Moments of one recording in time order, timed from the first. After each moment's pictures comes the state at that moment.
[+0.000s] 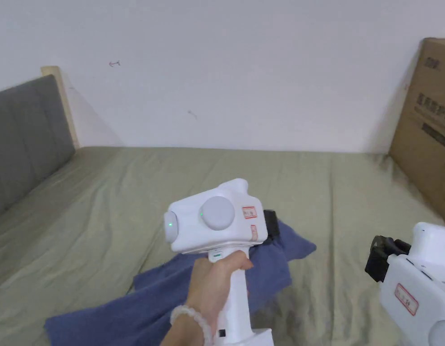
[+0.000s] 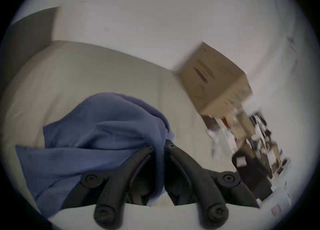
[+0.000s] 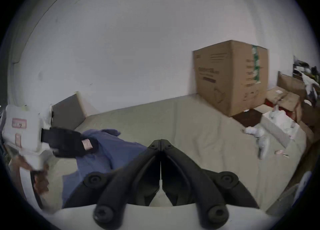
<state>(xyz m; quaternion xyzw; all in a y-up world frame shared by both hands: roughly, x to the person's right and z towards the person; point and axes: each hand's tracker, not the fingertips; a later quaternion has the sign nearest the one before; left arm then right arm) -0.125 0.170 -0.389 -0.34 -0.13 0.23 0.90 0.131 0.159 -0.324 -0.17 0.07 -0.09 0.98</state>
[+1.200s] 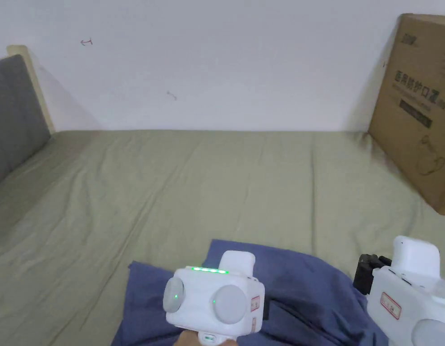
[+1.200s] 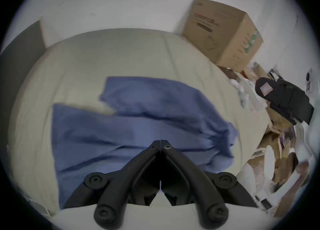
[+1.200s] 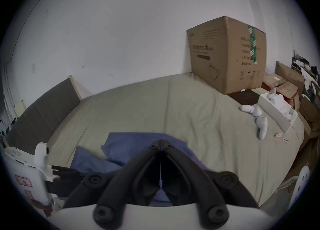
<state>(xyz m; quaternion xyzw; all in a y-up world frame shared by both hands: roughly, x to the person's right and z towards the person) -0.130 0.069 -0.308 -0.44 -0.07 0.08 0.89 0.125 0.105 -0.322 -0.26 0.07 -0.07 0.96</state>
